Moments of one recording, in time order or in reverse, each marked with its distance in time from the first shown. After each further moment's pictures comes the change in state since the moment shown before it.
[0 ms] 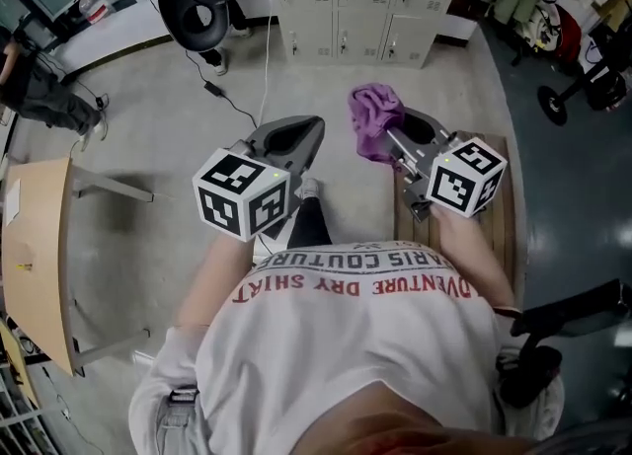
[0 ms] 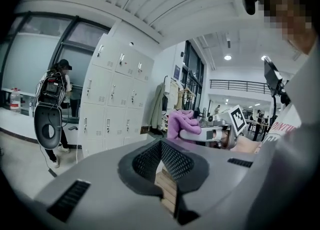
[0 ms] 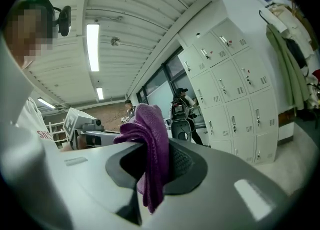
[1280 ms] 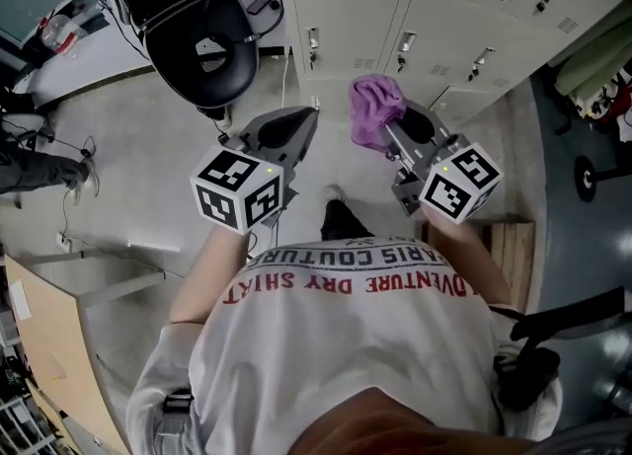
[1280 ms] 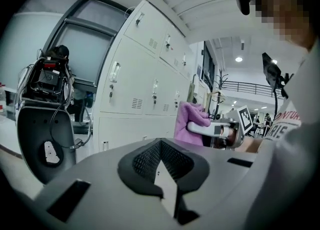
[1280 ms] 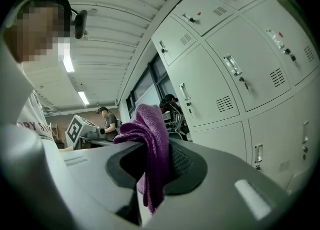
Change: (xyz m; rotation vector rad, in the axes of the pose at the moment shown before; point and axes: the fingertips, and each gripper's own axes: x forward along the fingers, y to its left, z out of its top) left arm 0.333 0.579 0.154 -0.039 0.024 0.022; right arm 0.512 -0.406 0.157 0.006 -0.087 -0.007
